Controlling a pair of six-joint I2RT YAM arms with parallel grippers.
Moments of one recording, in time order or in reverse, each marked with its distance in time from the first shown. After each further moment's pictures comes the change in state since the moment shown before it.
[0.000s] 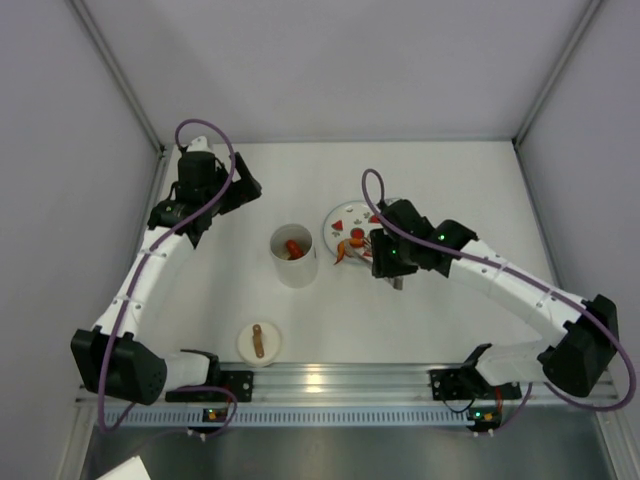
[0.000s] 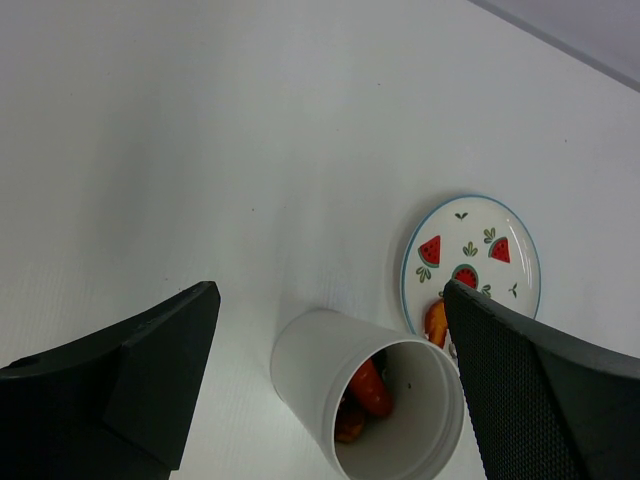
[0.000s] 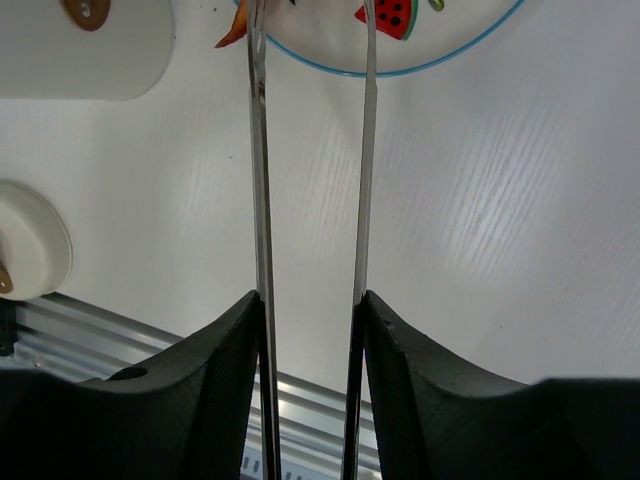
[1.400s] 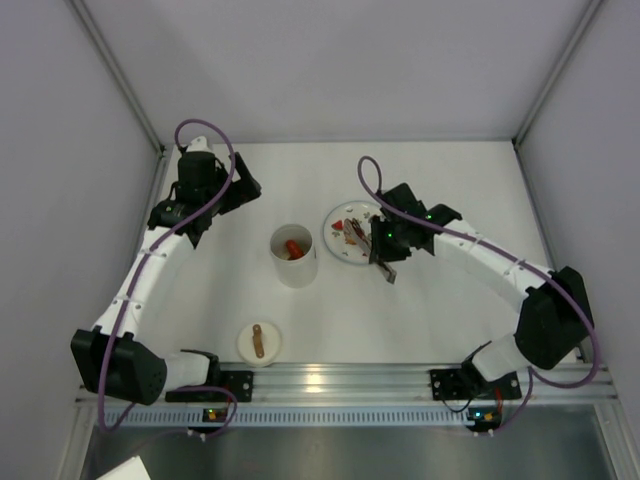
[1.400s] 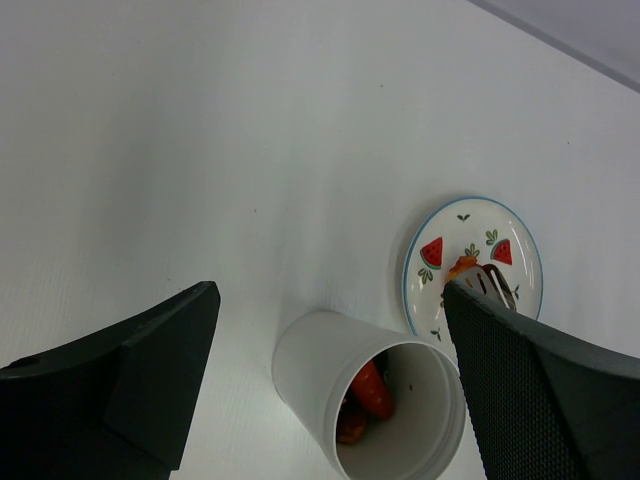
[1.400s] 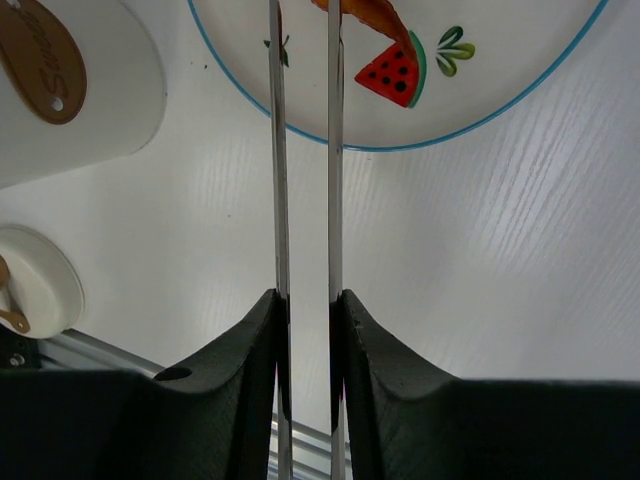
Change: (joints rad) left arm 0.000 0.000 0.000 -0.001 -0.007 0.000; right arm -0.155 0.195 0.020 0.146 -0.171 -0.072
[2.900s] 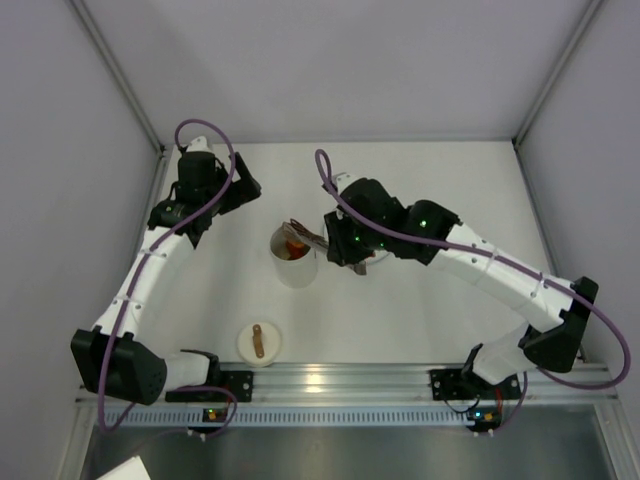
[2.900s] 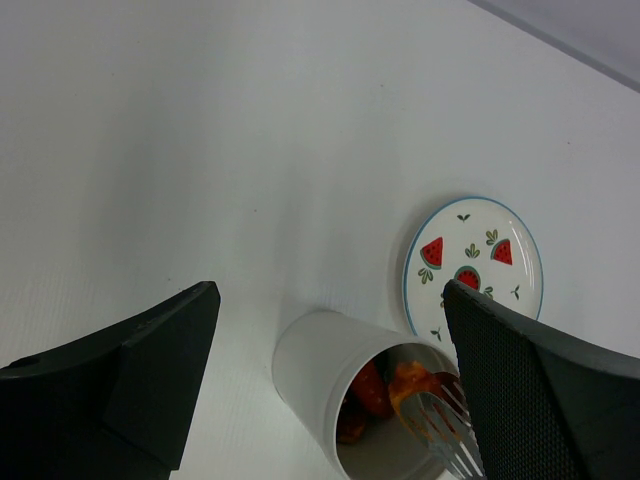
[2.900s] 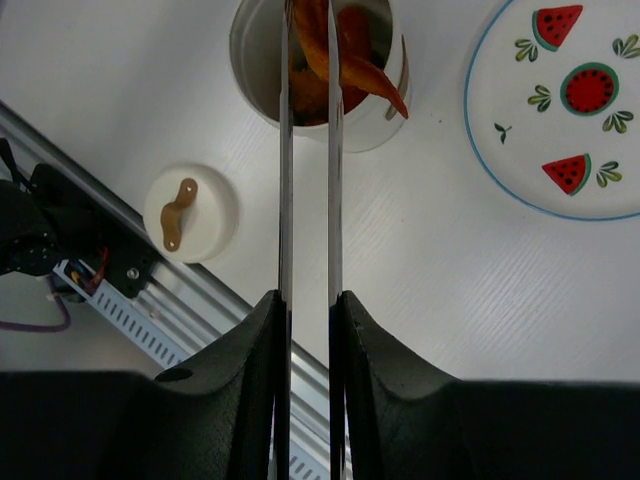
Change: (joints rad) left arm 0.000 0.000 0.000 0.000 0.000 0.000; right arm 0.378 -0.013 0.430 -0.192 0.124 -0.030
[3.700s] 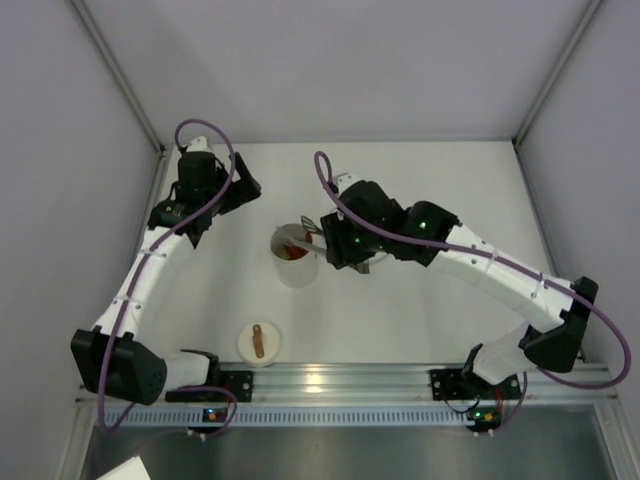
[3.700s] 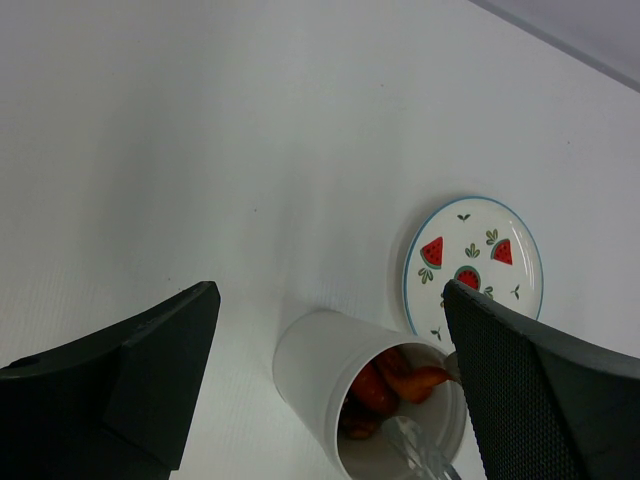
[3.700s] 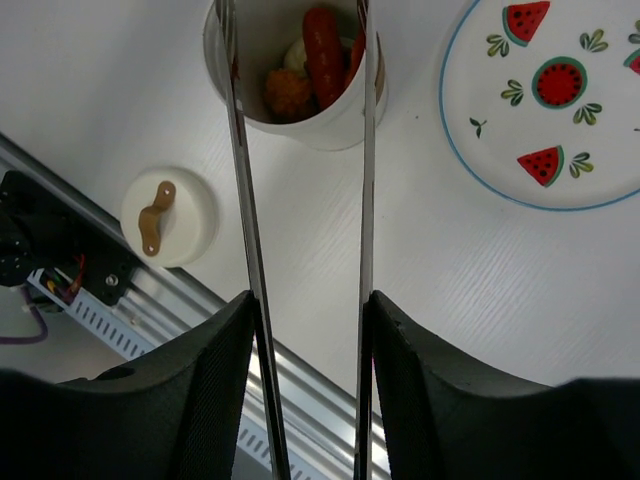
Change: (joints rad) left arm 0.000 0.000 0.000 0.000 0.000 0.000; right arm 0.015 -0.002 -0.017 -0.016 0.053 0.003
